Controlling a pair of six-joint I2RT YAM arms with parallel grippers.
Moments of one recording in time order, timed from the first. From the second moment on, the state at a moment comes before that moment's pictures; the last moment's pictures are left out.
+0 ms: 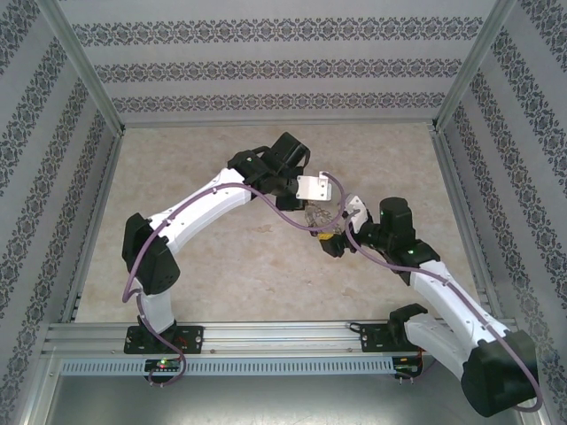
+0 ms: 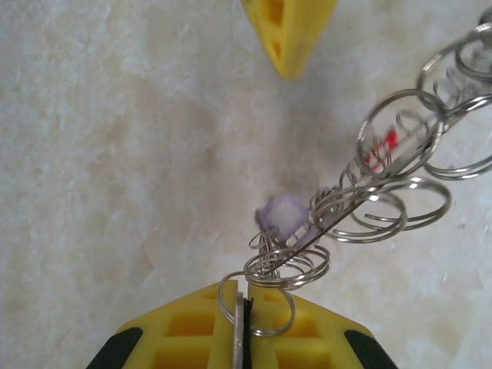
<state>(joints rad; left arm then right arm) -0.75 1.85 1.80 -0.90 0.19 0.86 0.30 0.93 0.51 -0.12 -0.60 -0.23</state>
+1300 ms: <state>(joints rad) -0.45 1.24 0.79 -0.28 0.32 0.29 0.66 1.38 0.60 0.09 -0.01 -1.13</state>
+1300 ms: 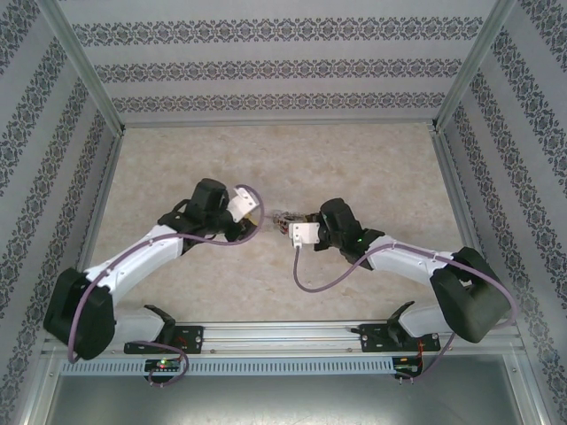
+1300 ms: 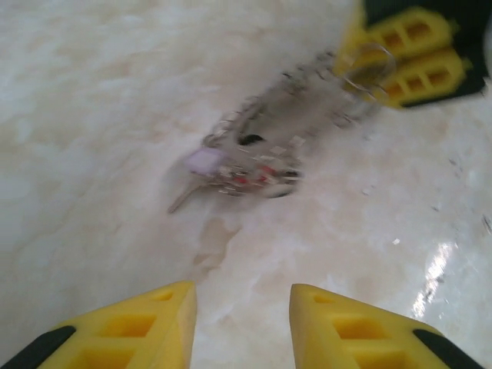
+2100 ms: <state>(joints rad) -0.26 1.15 0.68 -0.10 0.12 -0.02 0.51 0.97 0.48 -0.19 -0.10 -1.05</state>
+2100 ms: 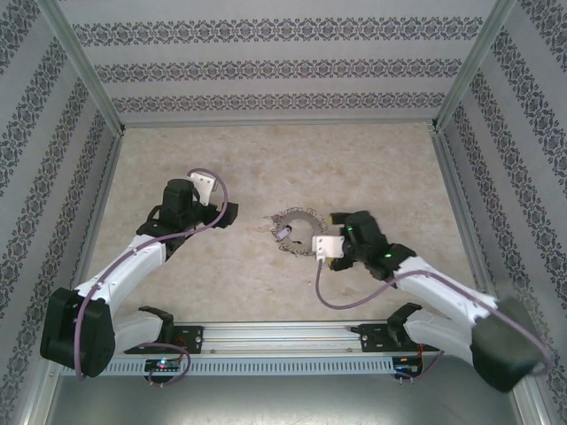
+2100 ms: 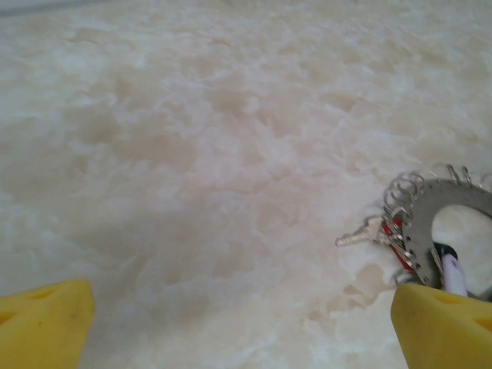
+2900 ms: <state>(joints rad) -0.06 1.40 0.38 0.51 -0.01 0.04 0.00 1.23 0.21 0.63 -0.01 -0.01</state>
